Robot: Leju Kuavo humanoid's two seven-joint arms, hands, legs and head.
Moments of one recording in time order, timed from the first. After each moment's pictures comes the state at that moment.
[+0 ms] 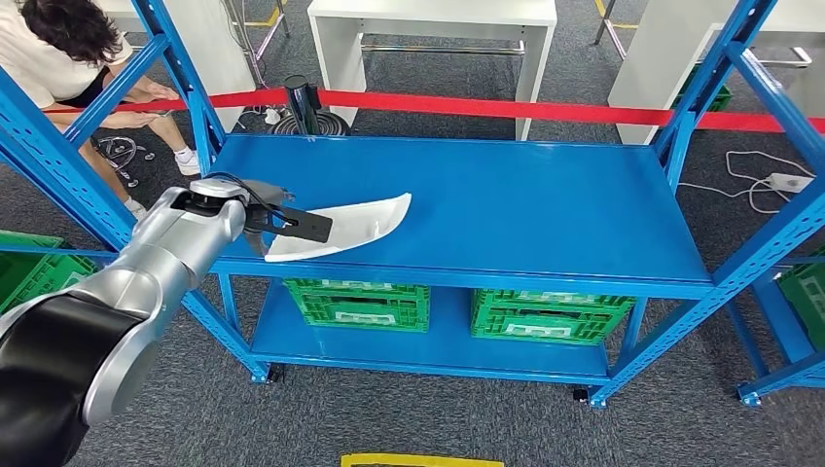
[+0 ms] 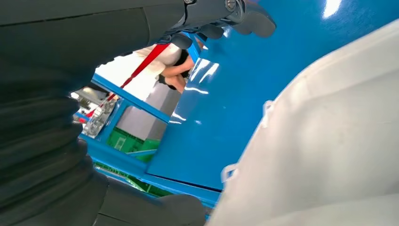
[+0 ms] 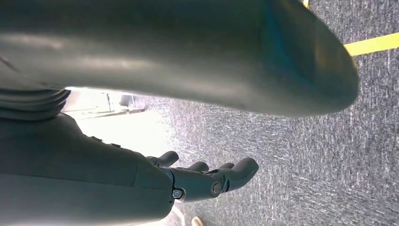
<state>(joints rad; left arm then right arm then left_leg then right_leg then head) -1.10 0.09 -0.36 -0.31 -1.30 -0.46 -0.31 -0.08 0.12 -0.90 -0.21 1.17 -0.03 0.26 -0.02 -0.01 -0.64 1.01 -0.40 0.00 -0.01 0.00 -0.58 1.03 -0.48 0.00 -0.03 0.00</state>
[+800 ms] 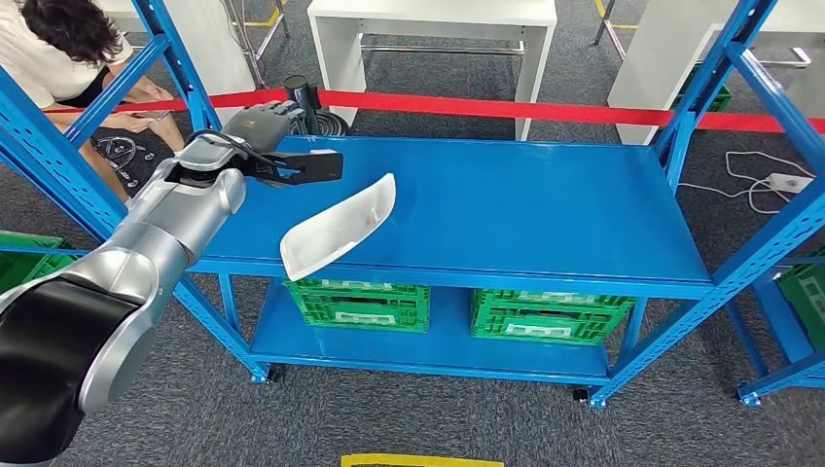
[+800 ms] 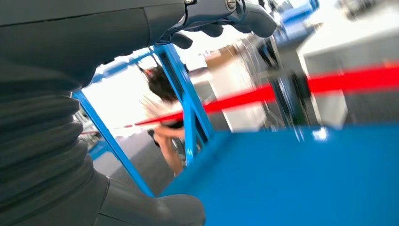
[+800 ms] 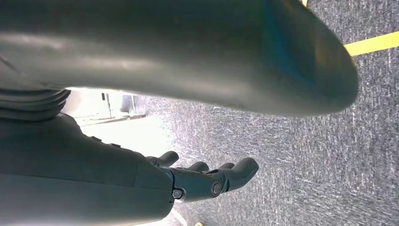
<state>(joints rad) -1.16 0.08 -0.39 -0.38 -1.15 -0.11 -0.28 -0.08 0.12 -0.93 -0.21 1.17 -0.03 0.26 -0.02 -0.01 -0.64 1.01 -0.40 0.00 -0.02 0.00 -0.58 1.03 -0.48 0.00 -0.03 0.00</state>
